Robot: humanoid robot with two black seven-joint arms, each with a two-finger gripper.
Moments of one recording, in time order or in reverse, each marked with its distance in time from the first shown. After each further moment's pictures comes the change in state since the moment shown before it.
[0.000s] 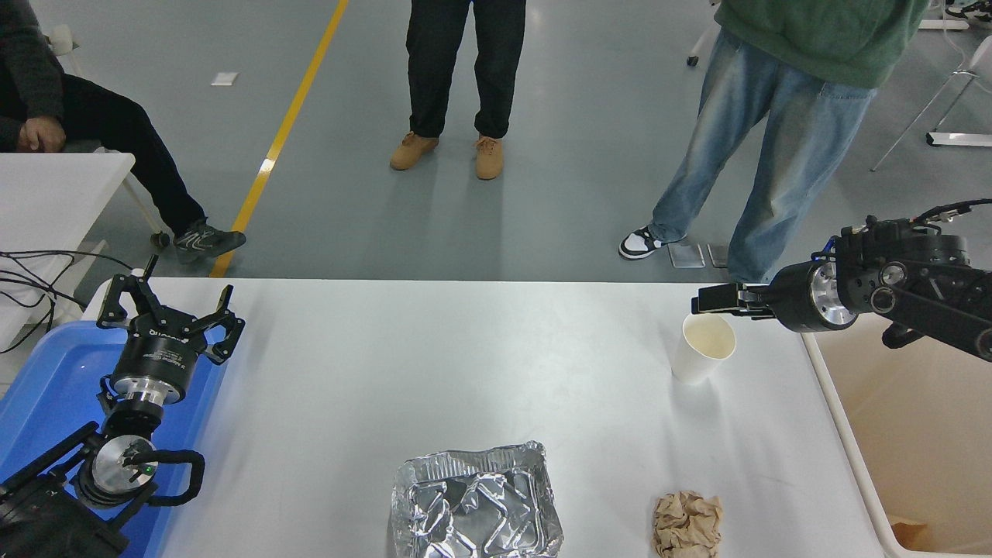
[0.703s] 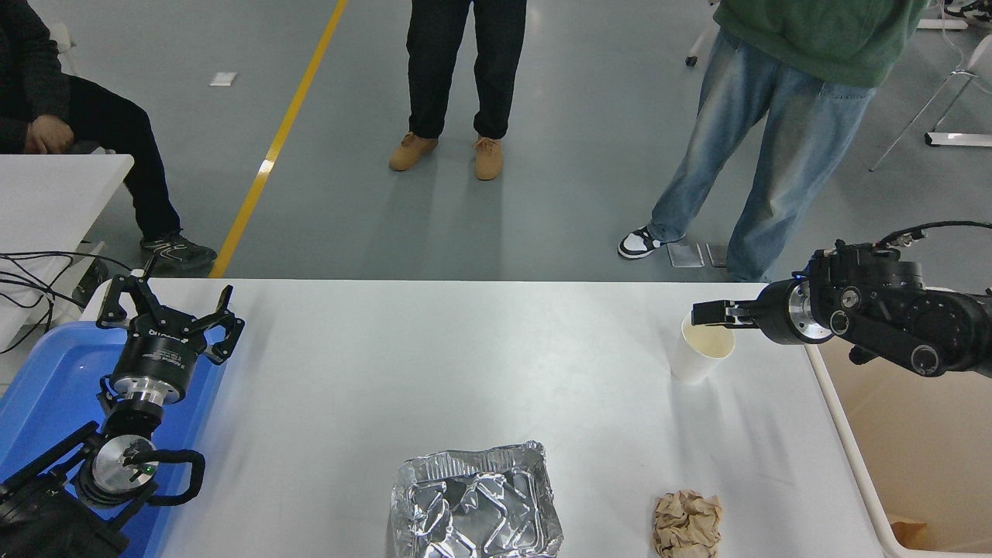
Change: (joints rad) left arm 0.000 0.000 0.000 0.000 0.000 0.000 0.000; right arm -0.080 0.118 -0.040 -0.178 -0.008 -0.090 0.002
